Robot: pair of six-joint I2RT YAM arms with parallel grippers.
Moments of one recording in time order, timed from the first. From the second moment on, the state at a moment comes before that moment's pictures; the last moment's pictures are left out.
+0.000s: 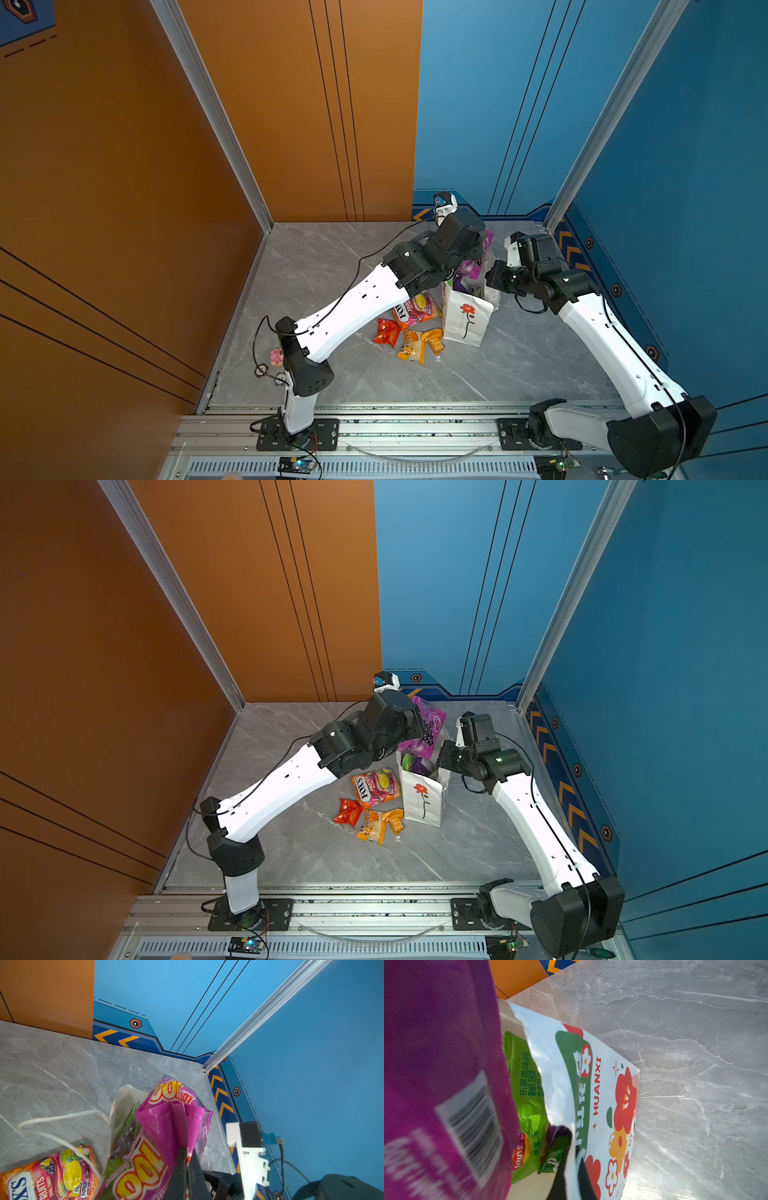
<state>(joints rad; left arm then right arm) -1.02 1.90 2.19 -0.73 -0.47 -0.86 0.26 1.23 1.23 -0.79 -0.14 0.52</state>
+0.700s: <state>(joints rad) -1.04 1.89 2.08 -0.67 -0.51 -0.92 0.26 1.23 1.22 -0.79 -0.14 0.53</state>
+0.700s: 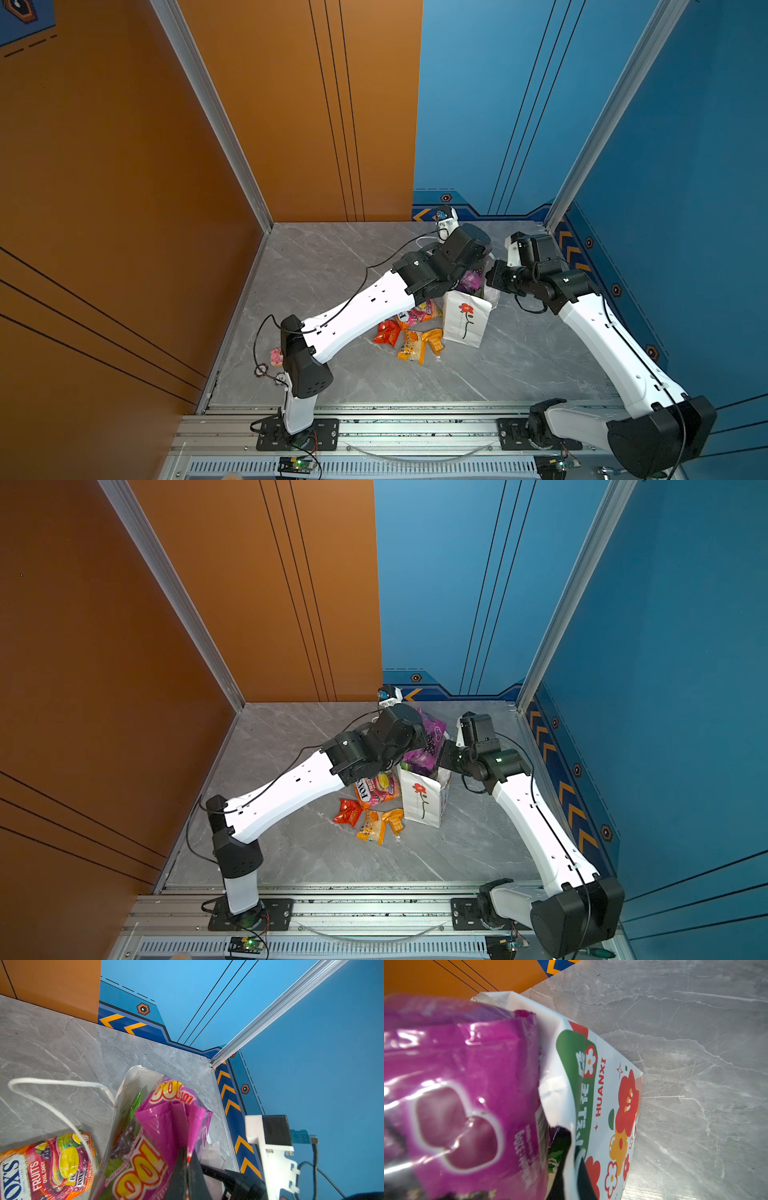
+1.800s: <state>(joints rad) -1.06 2.08 2.23 -0.77 -0.53 -0.88 0.28 1.23 1.22 -0.78 -0.12 0.54</state>
